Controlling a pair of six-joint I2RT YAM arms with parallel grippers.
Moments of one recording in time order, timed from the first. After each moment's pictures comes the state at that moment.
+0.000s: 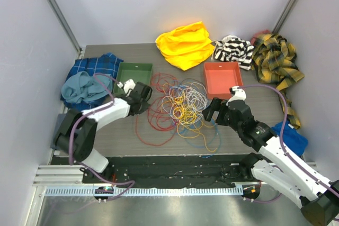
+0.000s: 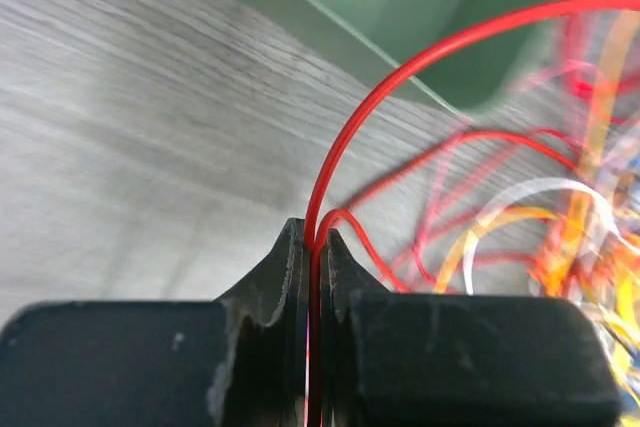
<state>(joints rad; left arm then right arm) -0.54 1.58 0.88 -0.32 -0.35 -1.01 0.59 0.72 0.59 -0.42 0.18 0.65</state>
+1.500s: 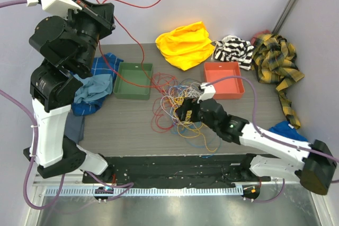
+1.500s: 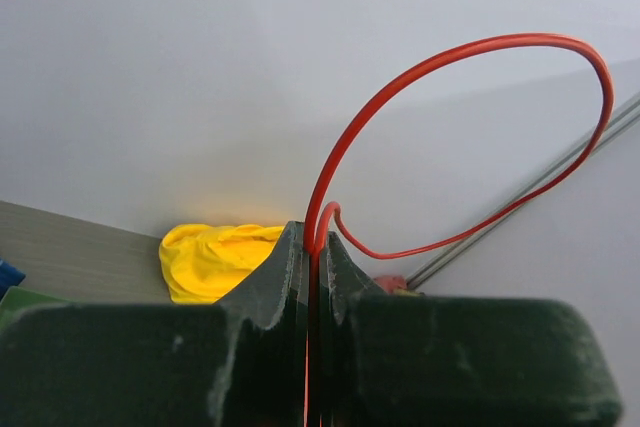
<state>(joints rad) -0.71 1.44 2.40 -0.72 -0.62 -0.47 0.91 1.03 0.67 -0.06 0.31 0.63</state>
